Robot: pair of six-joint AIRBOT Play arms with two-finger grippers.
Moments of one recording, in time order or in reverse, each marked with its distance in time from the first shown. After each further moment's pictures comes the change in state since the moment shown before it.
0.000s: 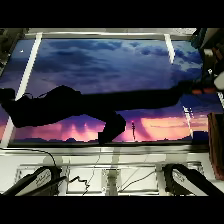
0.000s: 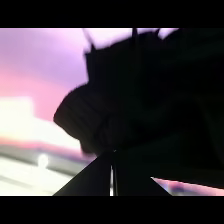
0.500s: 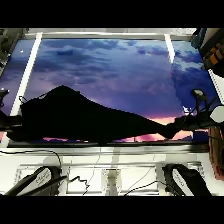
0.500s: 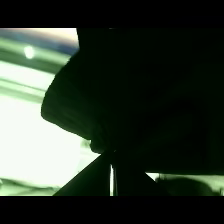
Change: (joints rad) left arm 0.076 0.019 -0.270 0.033 -0.212 0.048; right arm -0.002 0.310 -0.364 -0.002 0.335 0.049
